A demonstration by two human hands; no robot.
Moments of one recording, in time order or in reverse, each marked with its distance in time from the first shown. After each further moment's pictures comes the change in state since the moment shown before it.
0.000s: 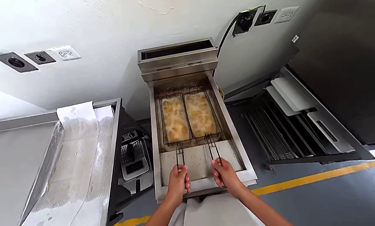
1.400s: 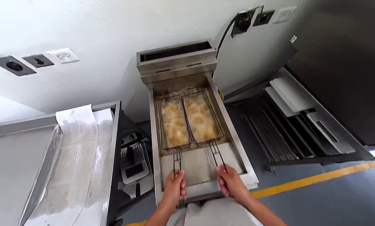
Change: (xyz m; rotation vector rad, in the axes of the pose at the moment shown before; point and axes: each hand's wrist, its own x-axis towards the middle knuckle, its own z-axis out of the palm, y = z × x) left_hand -0.002 0.016 -0.009 -0.040 -0.023 -0.035; right_hand -0.009 -0.007 -0.004 -0.048 0.003 0.007
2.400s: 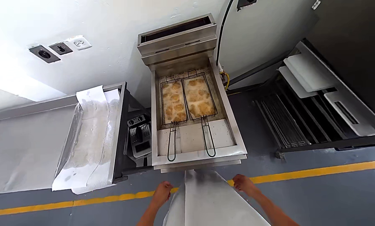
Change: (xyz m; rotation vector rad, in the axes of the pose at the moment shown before) left_hand -0.029 -0.197 -0.114 0.881 0.117 -0.270; right_hand -0.005 0.241 -0.188 -0.607 -0.081 0.302
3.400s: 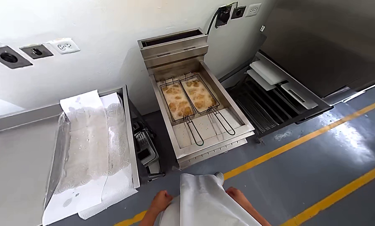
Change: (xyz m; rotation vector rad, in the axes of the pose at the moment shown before) left_hand 0.068 -0.151 -0.116 0.464 -0.231 0.184; right_hand -0.075 -0.015 0.246 -0.069 0.284 -0.012
